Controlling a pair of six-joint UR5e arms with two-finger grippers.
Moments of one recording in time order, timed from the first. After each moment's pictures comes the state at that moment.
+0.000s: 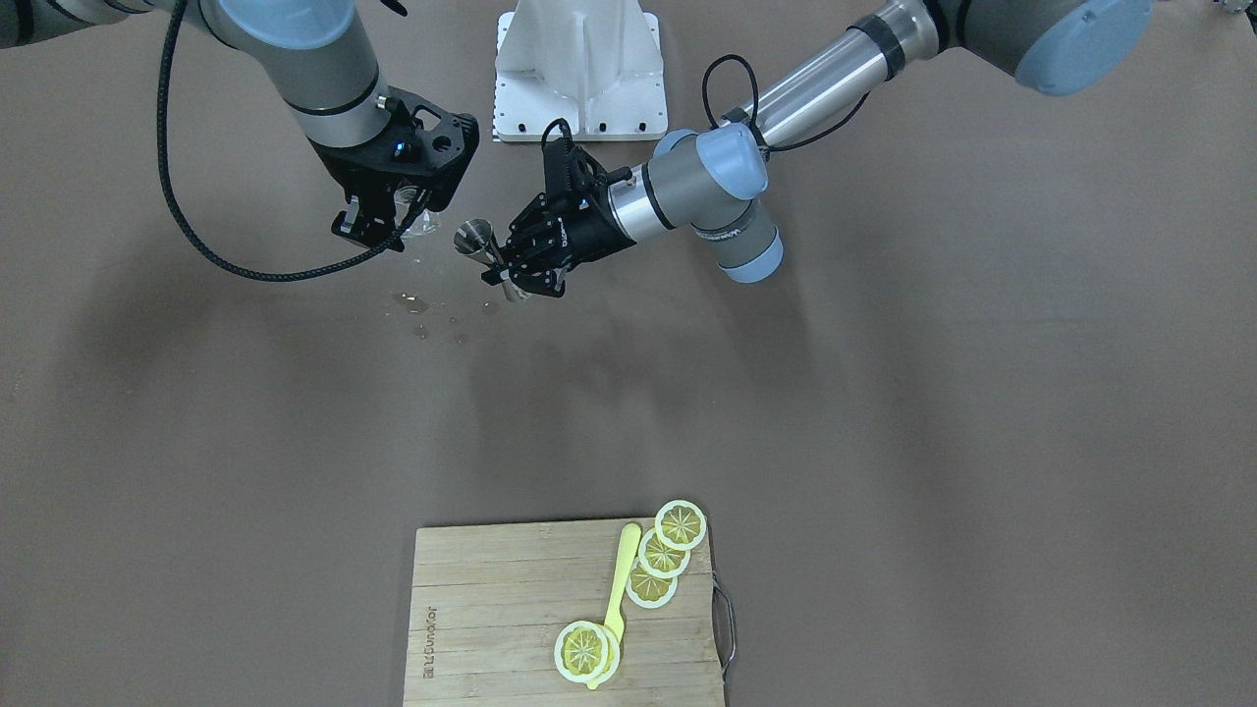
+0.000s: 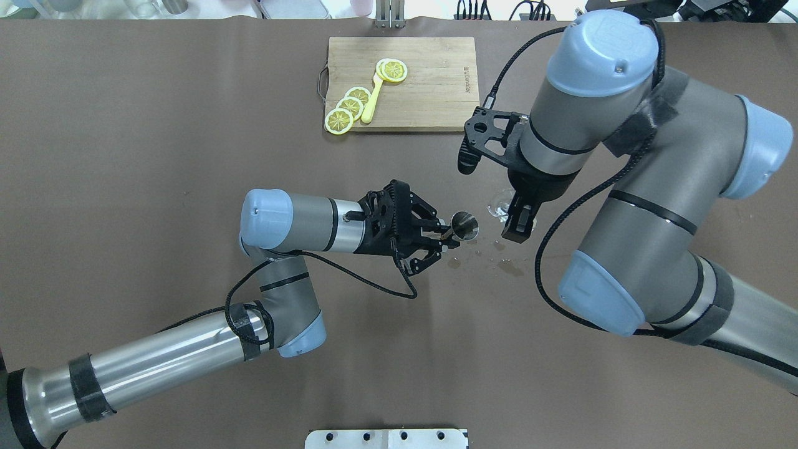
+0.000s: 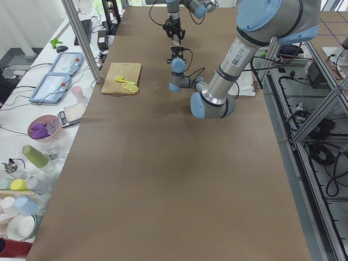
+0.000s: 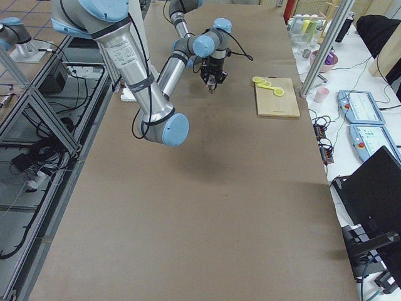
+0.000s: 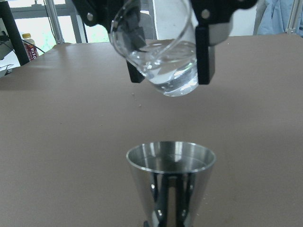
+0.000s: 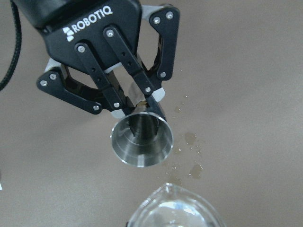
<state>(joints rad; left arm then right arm) -0.46 -2.39 -1.10 -3.10 -1.91 -0.09 0.71 -1.00 2.01 -1.97 2.12 -0.20</state>
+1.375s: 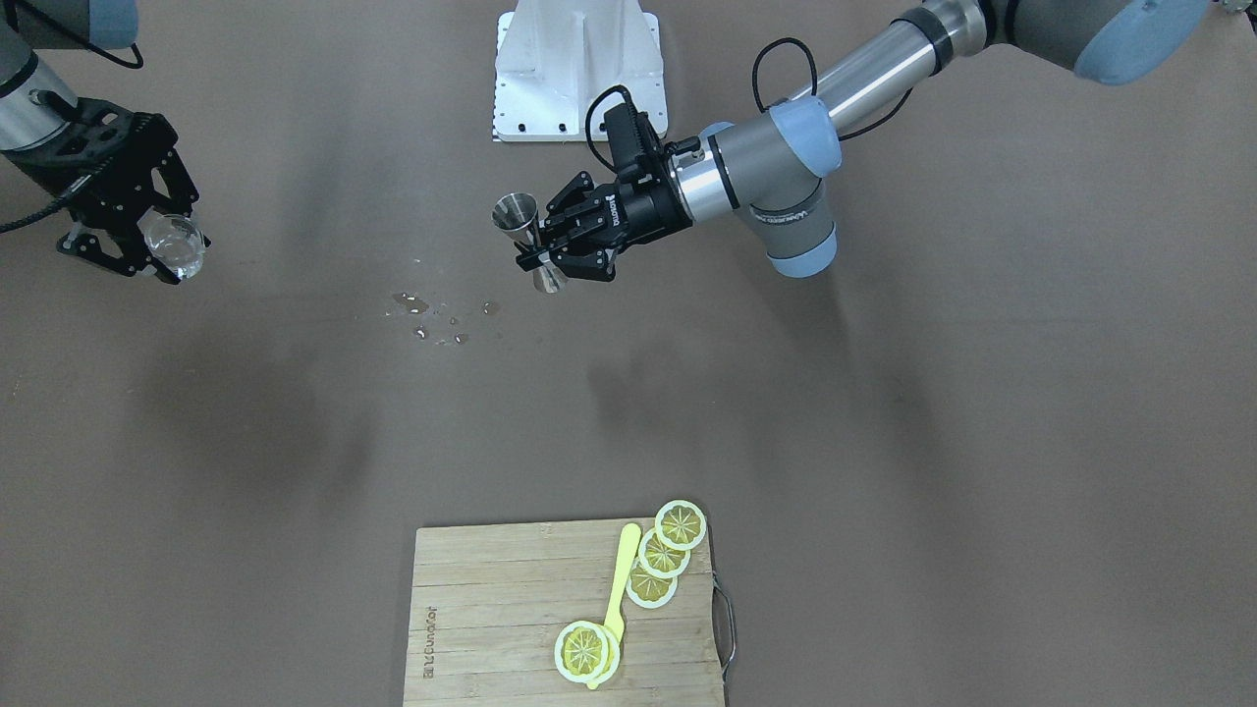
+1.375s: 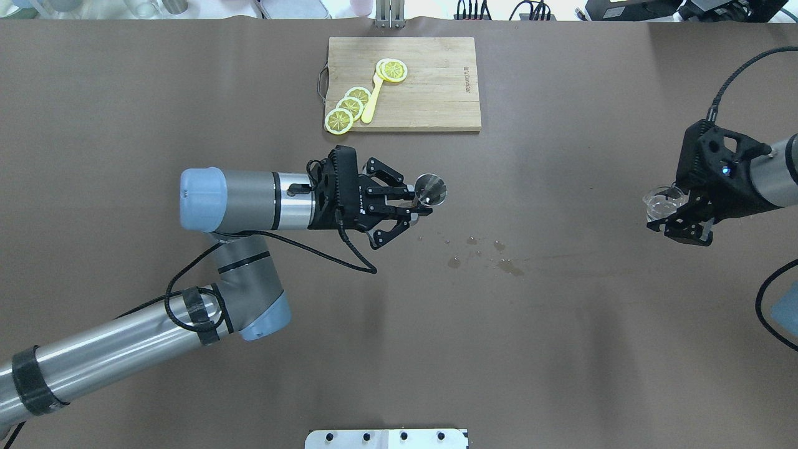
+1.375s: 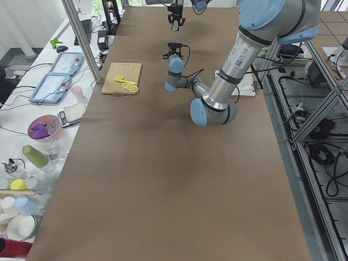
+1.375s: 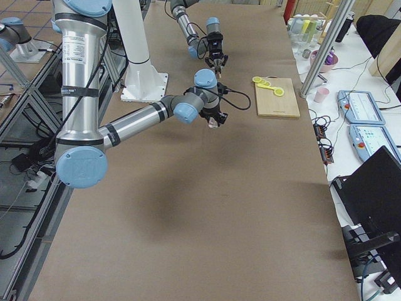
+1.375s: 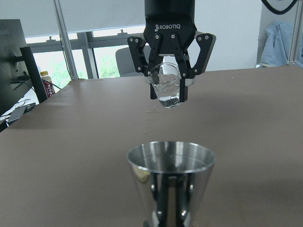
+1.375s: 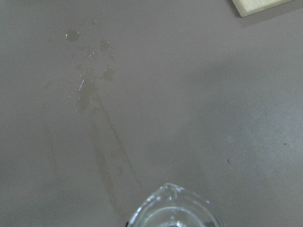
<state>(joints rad) -0.54 -2.25 -1.29 -3.15 -1.89 -0.13 0.94 -1.65 2.04 -1.11 2.16 -0.20</state>
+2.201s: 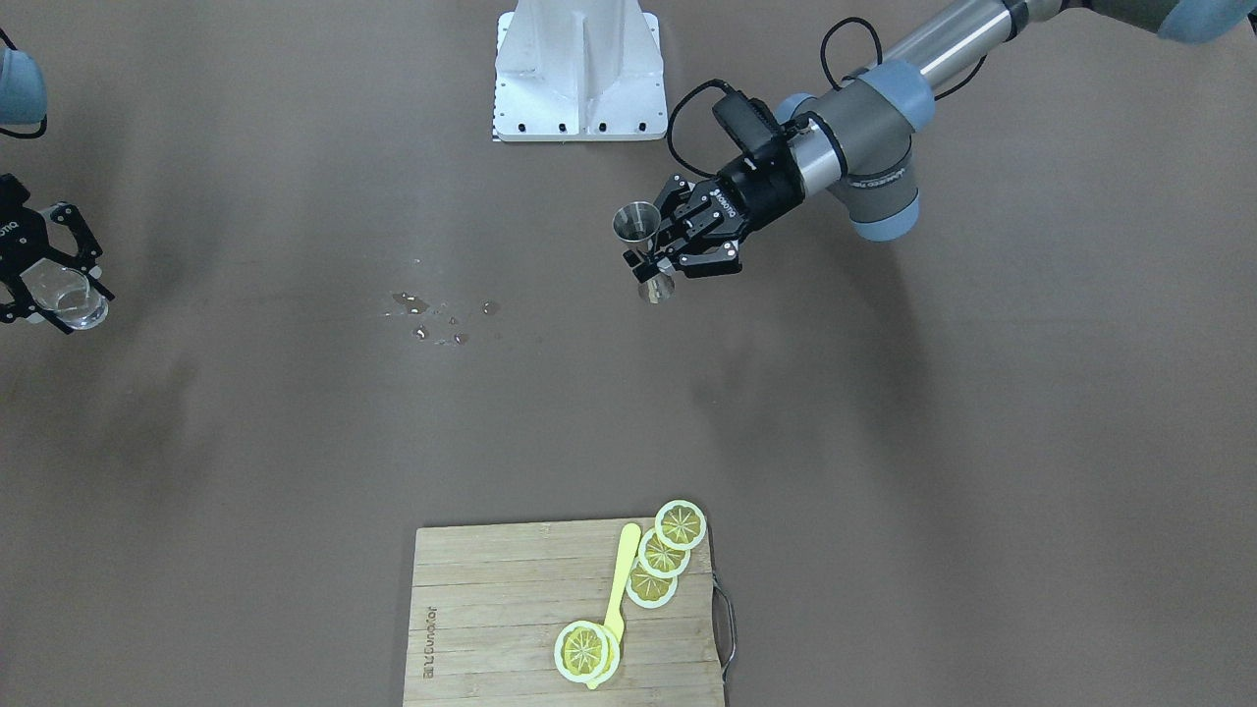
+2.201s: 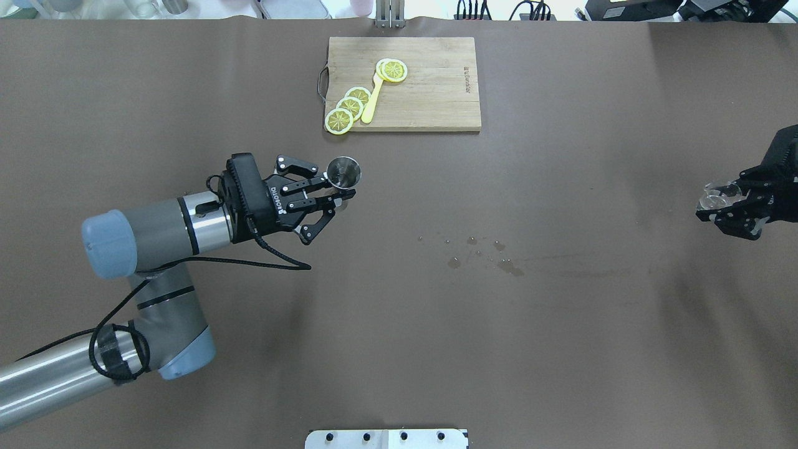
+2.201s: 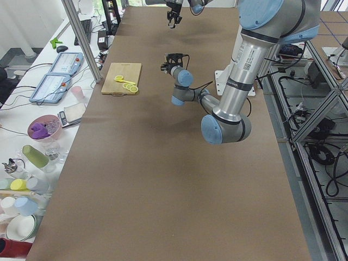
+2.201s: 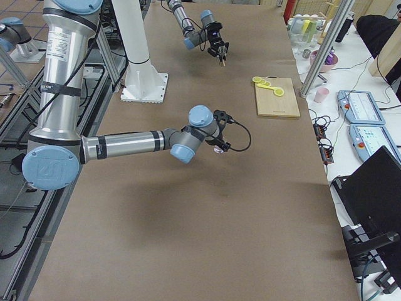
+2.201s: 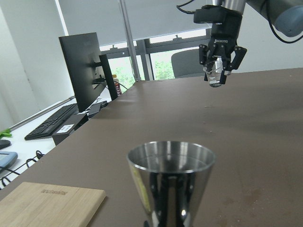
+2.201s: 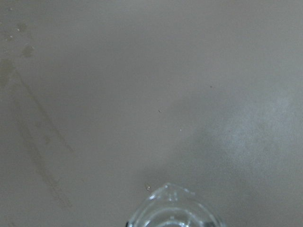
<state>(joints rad) -0.50 -1.99 -1.51 -3.16 -1.57 -0.19 1.05 -1.74 1.69 -0.49 2.19 0.10</state>
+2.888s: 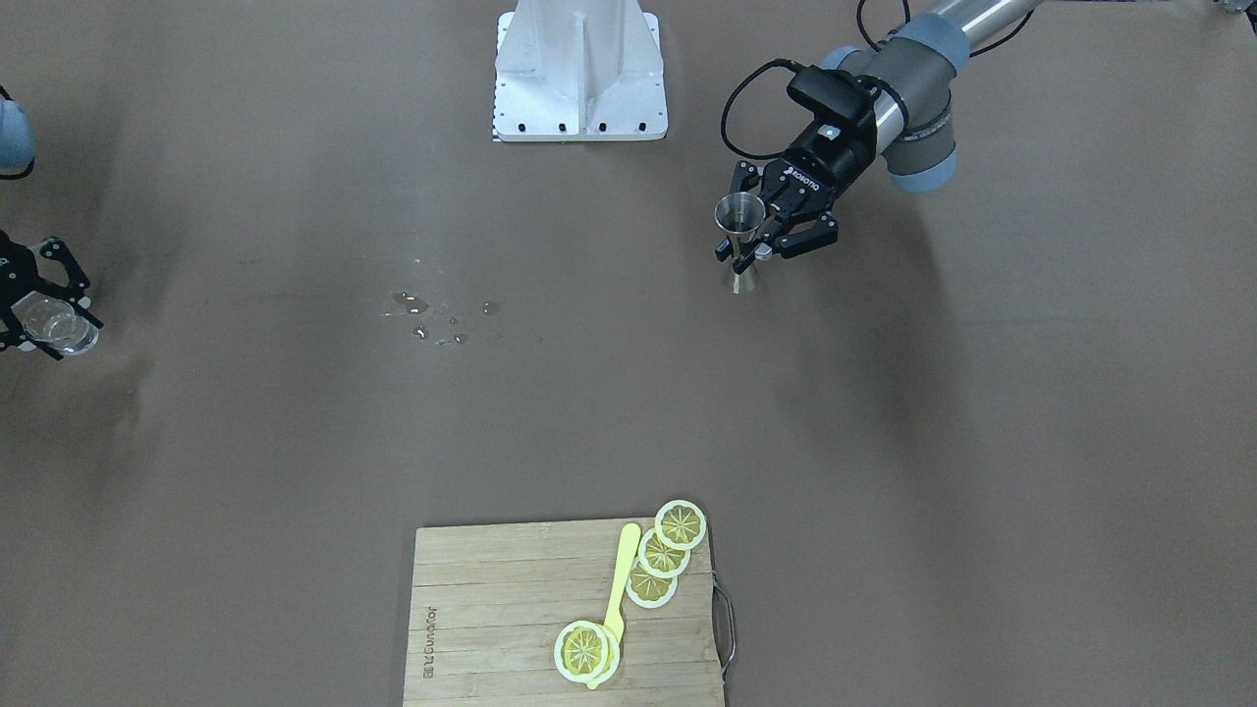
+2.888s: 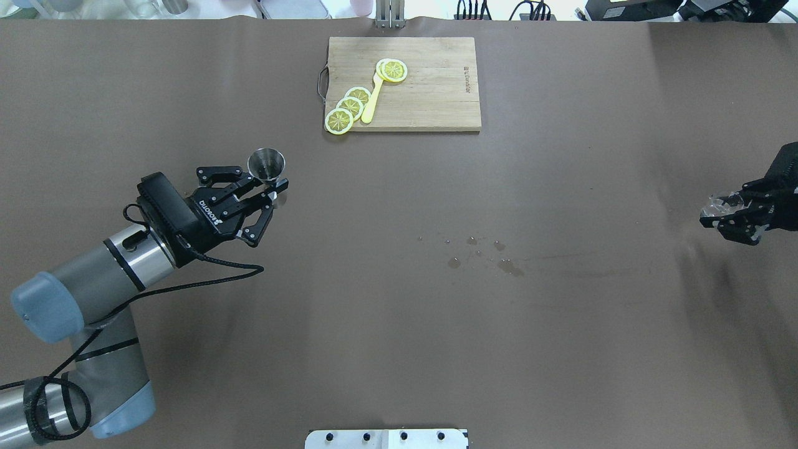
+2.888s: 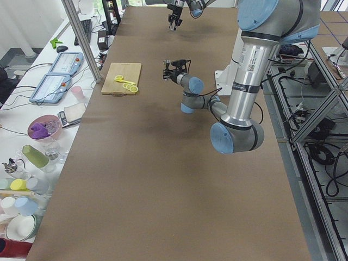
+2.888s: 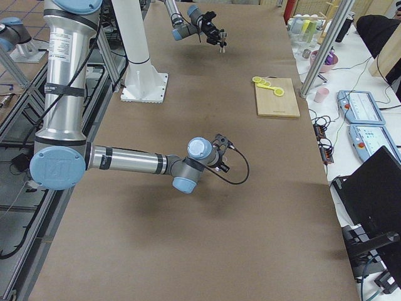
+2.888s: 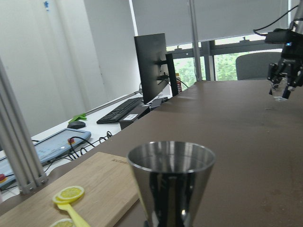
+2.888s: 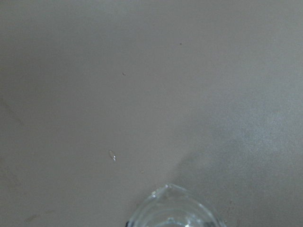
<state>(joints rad) -0.42 -1.78 -1.69 -3.16 -1.19 -0.27 1.05 -1.69 1.47 -0.29 2.19 0.16</state>
